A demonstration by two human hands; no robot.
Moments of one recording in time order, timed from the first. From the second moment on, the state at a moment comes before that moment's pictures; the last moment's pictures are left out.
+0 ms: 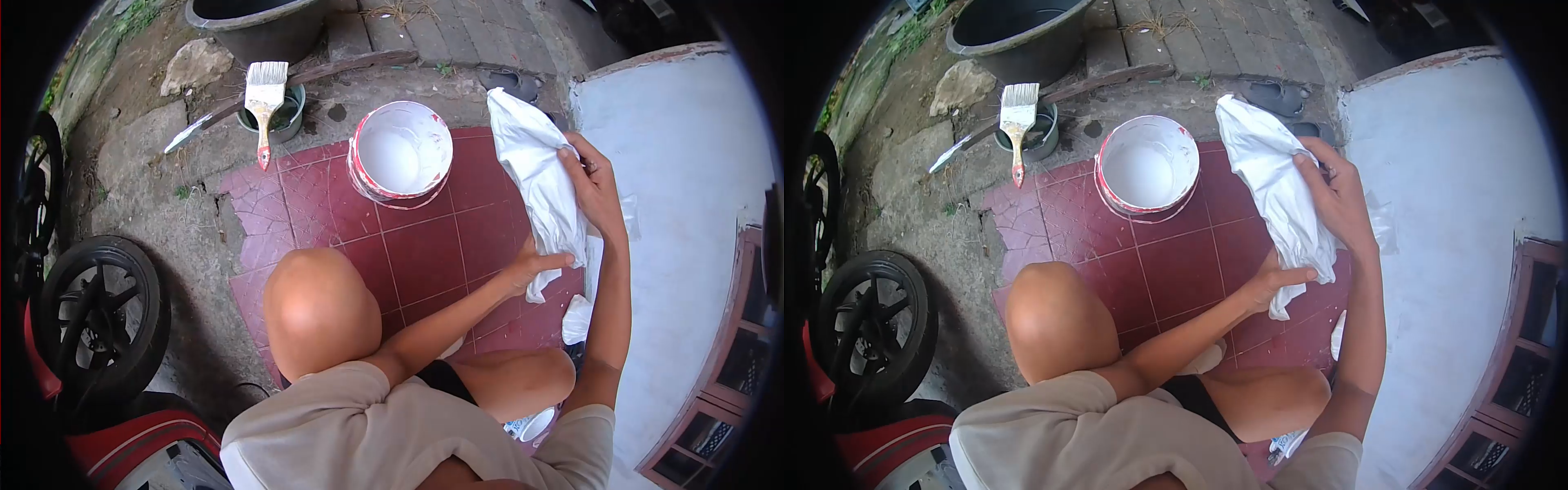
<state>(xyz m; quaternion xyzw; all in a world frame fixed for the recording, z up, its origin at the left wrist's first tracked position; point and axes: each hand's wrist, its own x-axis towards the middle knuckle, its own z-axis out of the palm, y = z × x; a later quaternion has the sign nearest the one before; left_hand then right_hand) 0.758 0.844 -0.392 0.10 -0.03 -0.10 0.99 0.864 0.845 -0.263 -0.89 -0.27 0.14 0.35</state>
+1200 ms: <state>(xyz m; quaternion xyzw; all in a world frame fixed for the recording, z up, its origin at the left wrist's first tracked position) 0.747 0.917 -0.350 -0.06 0.14 0.10 0.98 0.878 0.933 -0.208 -0.79 -0.41 0.44 -0.11</state>
